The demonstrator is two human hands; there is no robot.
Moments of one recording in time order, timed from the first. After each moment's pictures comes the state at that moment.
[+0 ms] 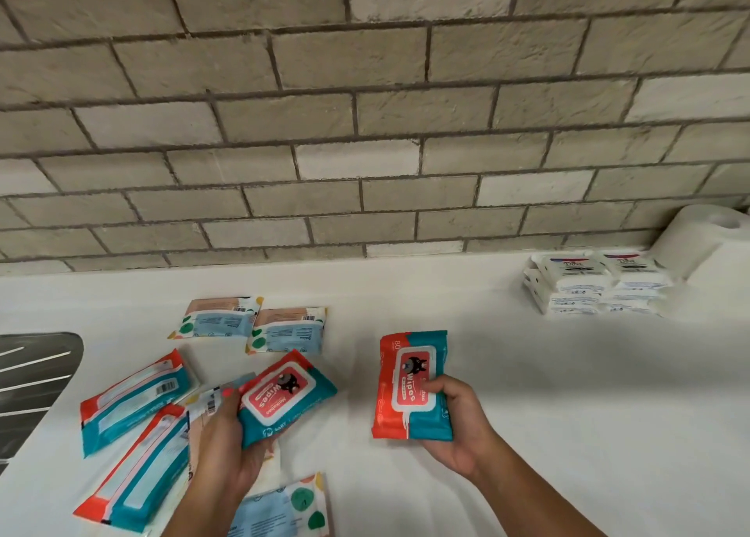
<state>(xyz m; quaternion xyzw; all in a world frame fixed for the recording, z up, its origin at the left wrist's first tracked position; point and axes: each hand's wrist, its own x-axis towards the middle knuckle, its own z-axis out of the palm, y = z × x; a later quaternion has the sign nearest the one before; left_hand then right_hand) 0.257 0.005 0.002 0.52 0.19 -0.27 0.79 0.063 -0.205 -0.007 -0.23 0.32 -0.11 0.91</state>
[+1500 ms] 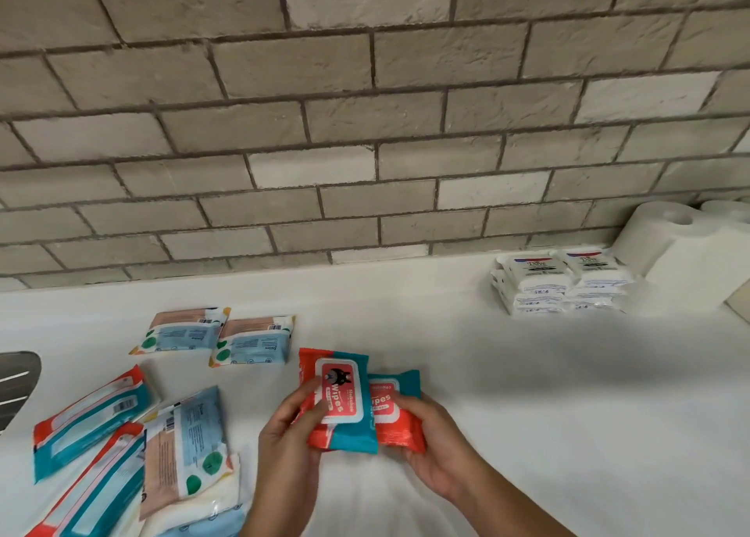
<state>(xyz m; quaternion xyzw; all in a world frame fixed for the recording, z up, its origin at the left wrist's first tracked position) 0.142 -0.081 0.025 0.54 0.03 -0.31 0.78 0.039 -0.216 -0.005 -0.32 0.33 -0.12 0.88</state>
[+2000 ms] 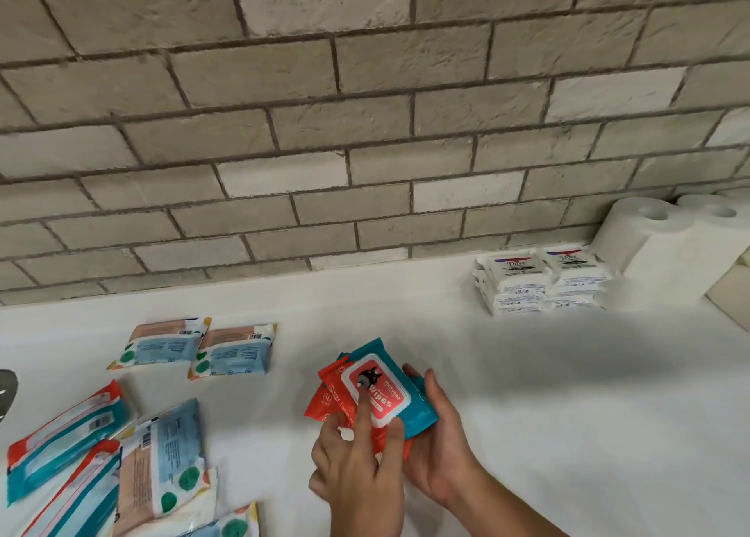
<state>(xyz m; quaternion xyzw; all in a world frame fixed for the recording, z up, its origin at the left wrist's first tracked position) 0.050 -0.122 0.025 0.90 -0.18 -0.19 0.34 0.015 -0.235 -0.006 -0.17 0.25 -0.20 0.93</state>
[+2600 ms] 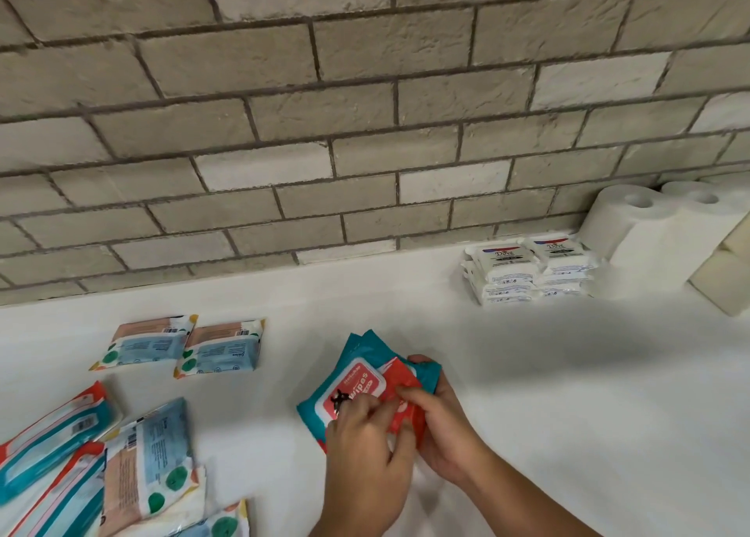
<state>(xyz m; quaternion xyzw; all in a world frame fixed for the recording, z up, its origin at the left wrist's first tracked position) 0.063 -0.145 0.009 0.85 -0.42 -0.02 0.31 0.003 -0.257 -0.002 -0.31 0.29 -0.22 0.88</state>
